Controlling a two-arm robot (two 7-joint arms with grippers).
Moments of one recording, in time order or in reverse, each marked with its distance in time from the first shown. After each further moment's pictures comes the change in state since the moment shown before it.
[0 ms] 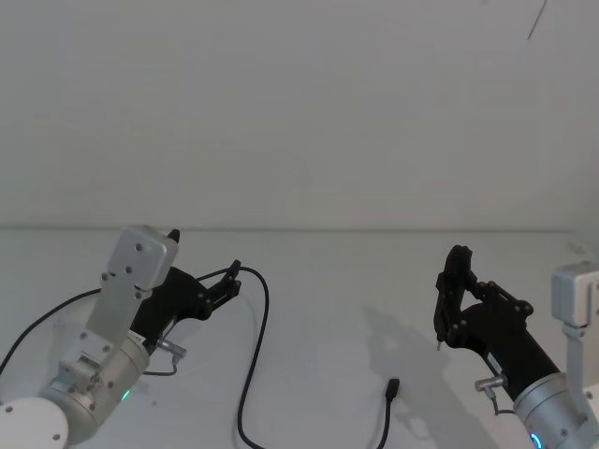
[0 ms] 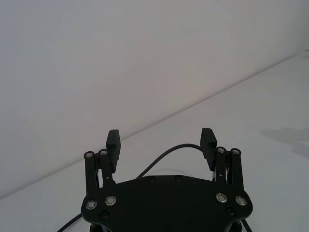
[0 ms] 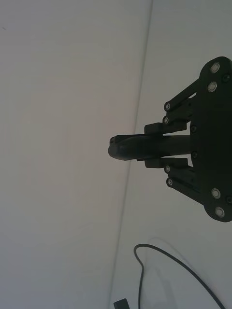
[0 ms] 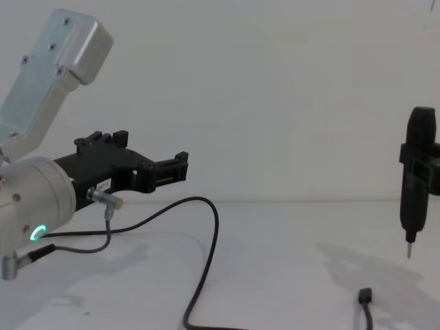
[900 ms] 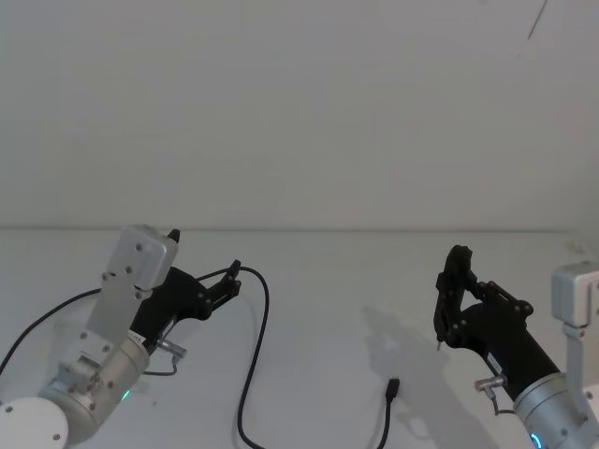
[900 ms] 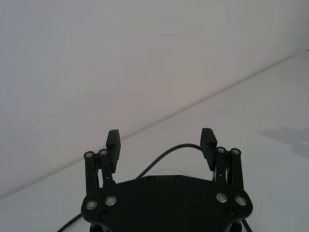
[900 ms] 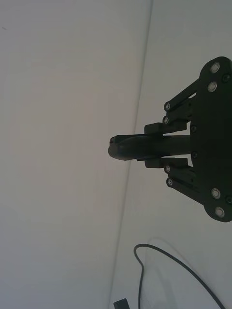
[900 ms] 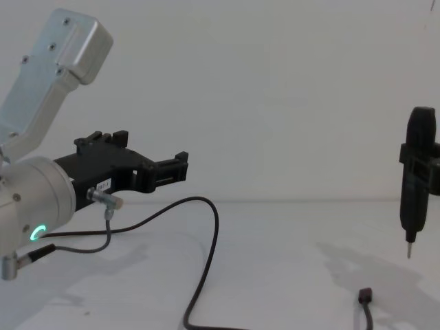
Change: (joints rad) left arm 0.000 0.000 0.000 0.000 0.000 0.000 0.000; right arm 0.000 0.000 0.000 0.000 0.000 0.000 0.000
